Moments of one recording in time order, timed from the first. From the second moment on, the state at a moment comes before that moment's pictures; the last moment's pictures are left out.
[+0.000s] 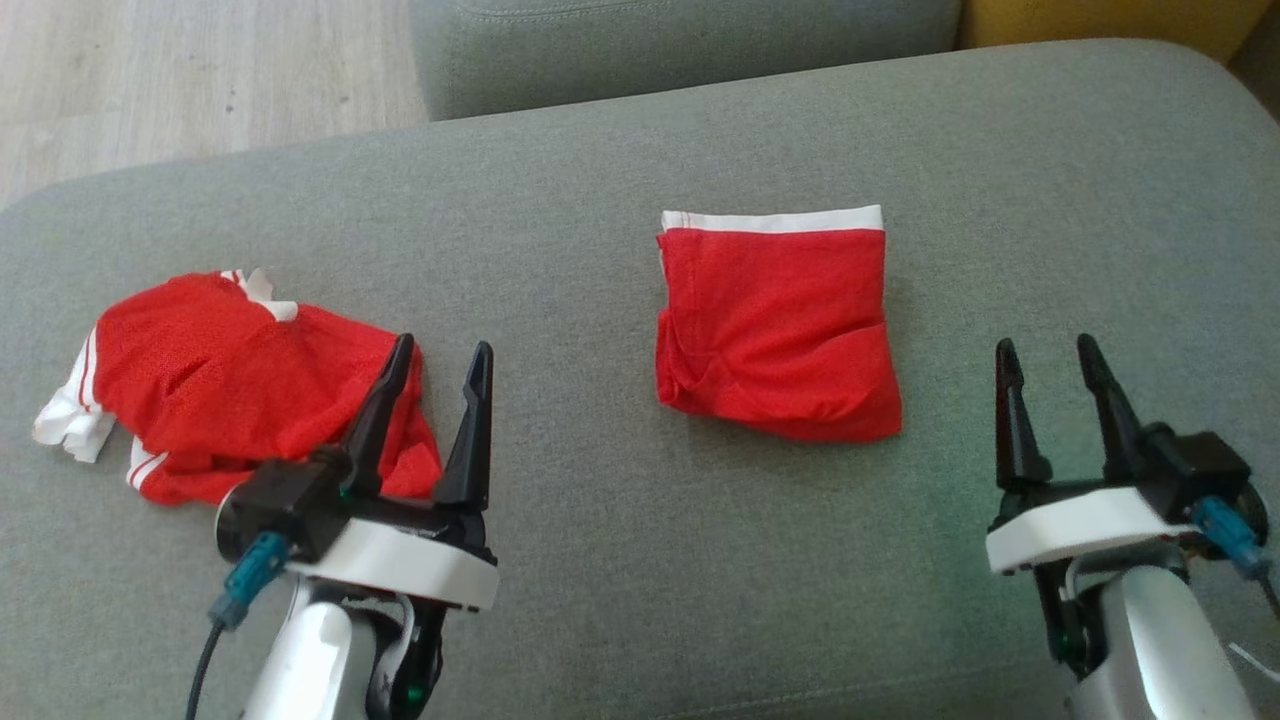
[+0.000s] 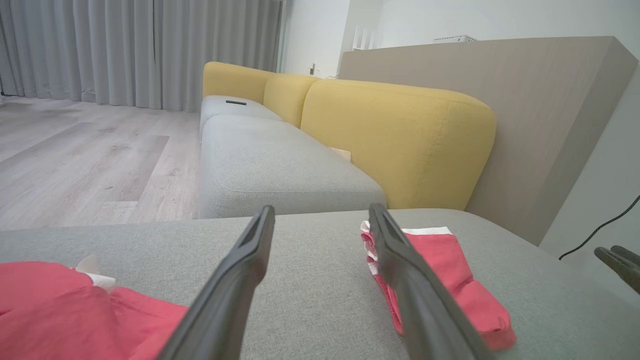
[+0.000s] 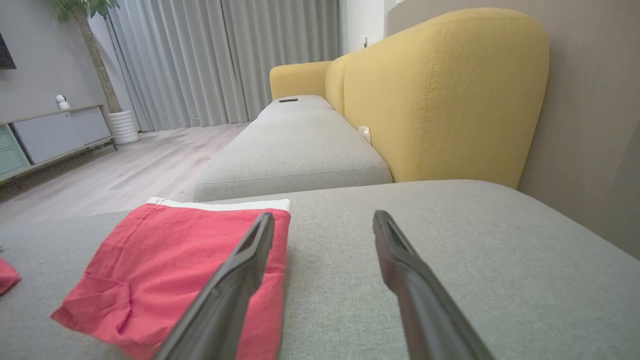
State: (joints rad) left arm -0.10 0.04 -0.24 0.10 -0.24 -0.06 -0.26; right arm -0.18 -0.06 -0.04 0.35 0.08 0.13 -0.25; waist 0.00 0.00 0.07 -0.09
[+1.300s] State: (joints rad) left arm -0.19 0.05 -0.31 0.09 -0.22 -0.08 -0.26; right arm -0.48 -0.05 -0.01 0.75 0.27 0.13 0.02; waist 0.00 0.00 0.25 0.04
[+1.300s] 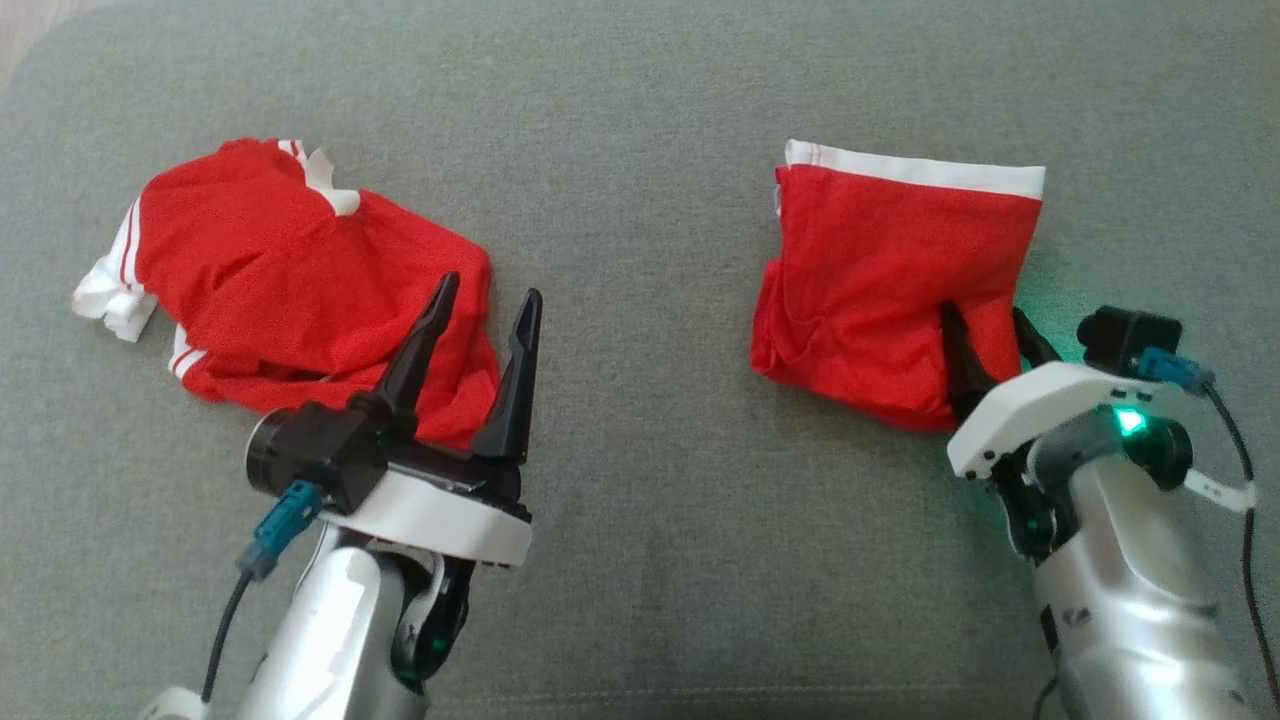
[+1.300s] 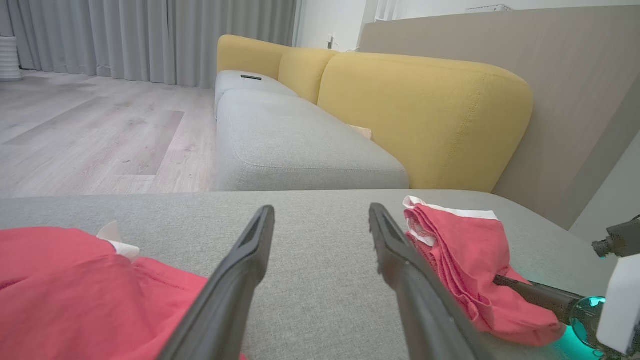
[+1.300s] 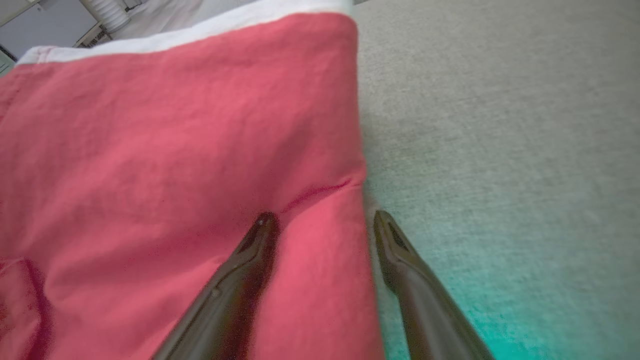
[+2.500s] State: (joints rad) left arm -0.25 0.05 -0.35 0.07 -0.21 -0.08 -0.26; right arm -0.67 -0.64 0.38 0.81 0.08 0.13 0.05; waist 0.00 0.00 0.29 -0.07
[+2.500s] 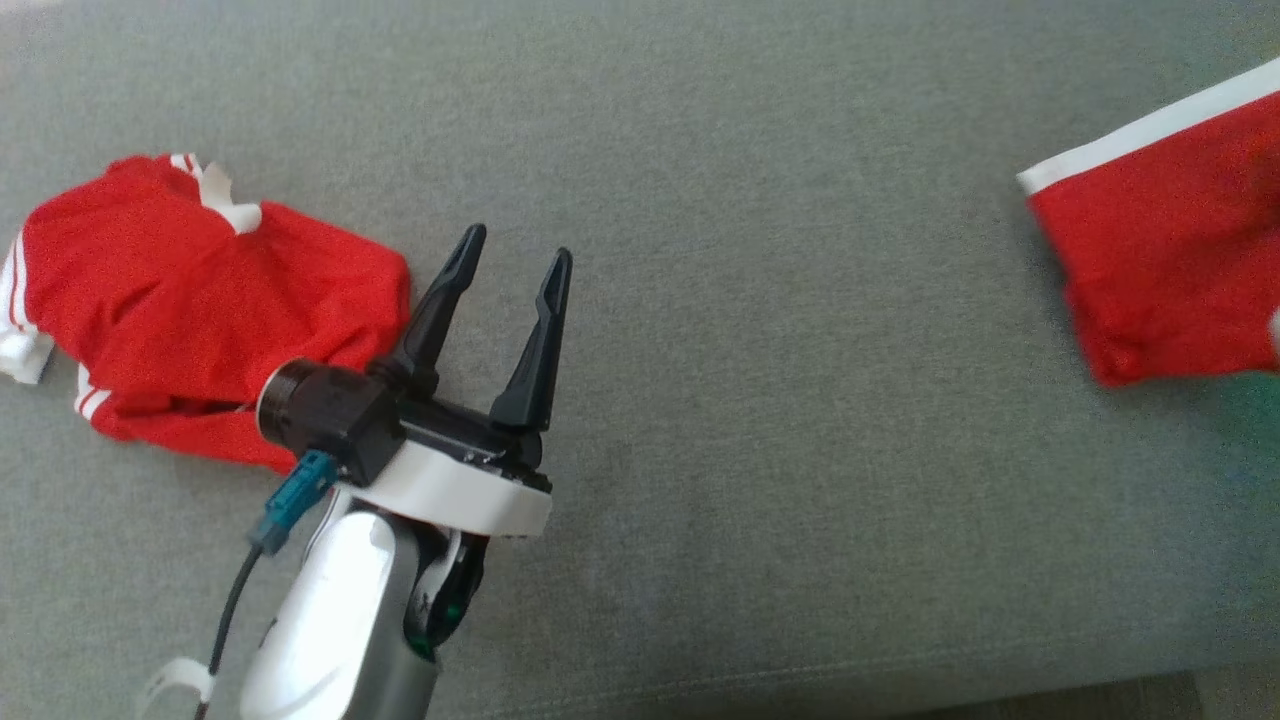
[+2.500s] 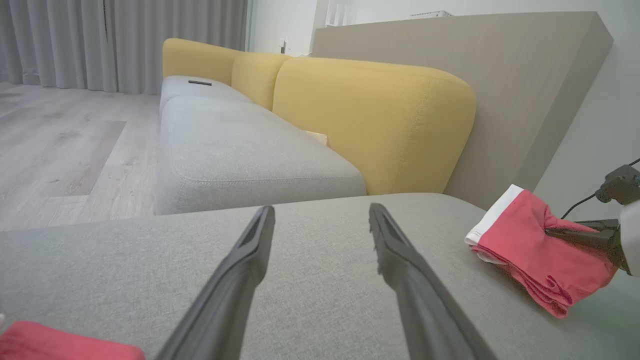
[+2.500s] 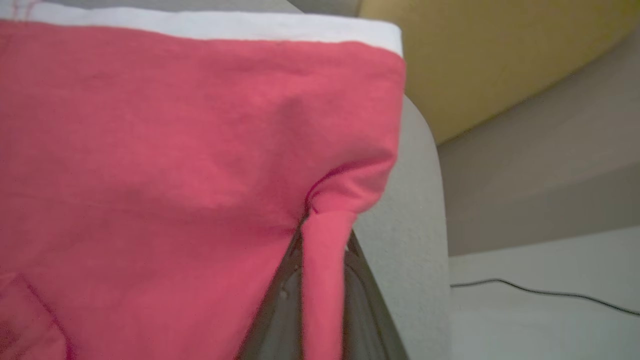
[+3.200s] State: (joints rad) left arm -0.29 0.04 -0.34 0.07 -0.22 -0.09 -0.26; right arm -0.69 -0.60 0.08 0.83 0.04 0.13 0.09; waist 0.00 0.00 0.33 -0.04
